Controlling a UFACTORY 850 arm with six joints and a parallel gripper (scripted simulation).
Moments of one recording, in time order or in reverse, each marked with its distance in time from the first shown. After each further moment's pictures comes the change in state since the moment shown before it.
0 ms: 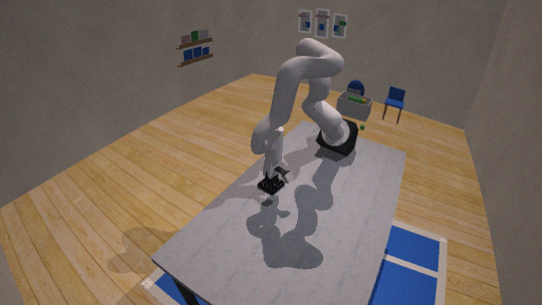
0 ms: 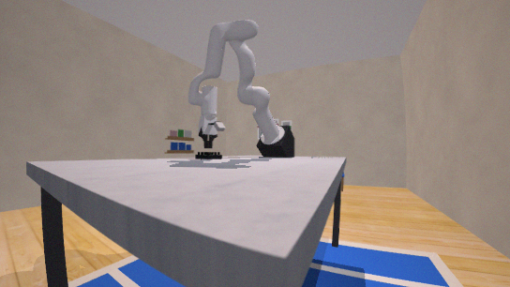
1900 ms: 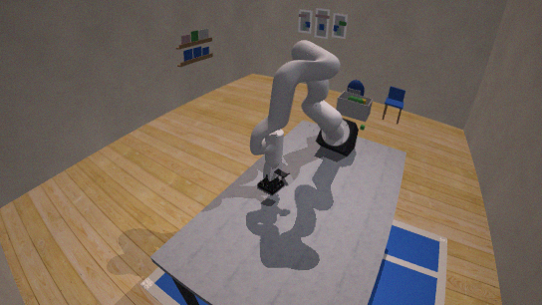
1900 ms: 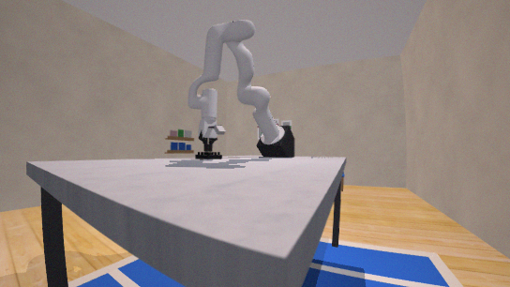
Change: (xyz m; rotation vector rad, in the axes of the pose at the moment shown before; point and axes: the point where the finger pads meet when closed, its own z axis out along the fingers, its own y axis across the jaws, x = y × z) arm 0.000 0.000 0.017 -0.009 -0.001 -0.001
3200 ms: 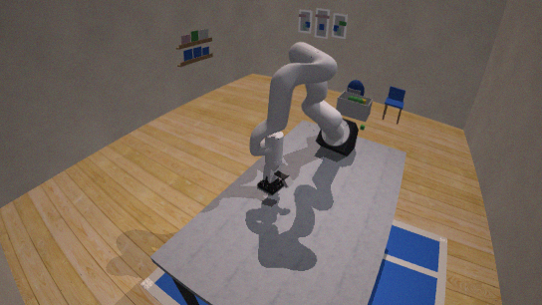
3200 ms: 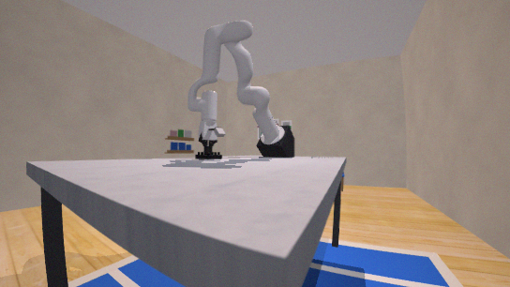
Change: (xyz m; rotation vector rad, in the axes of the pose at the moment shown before) arm 0.000 0.000 0.012 0.000 0.000 0.000
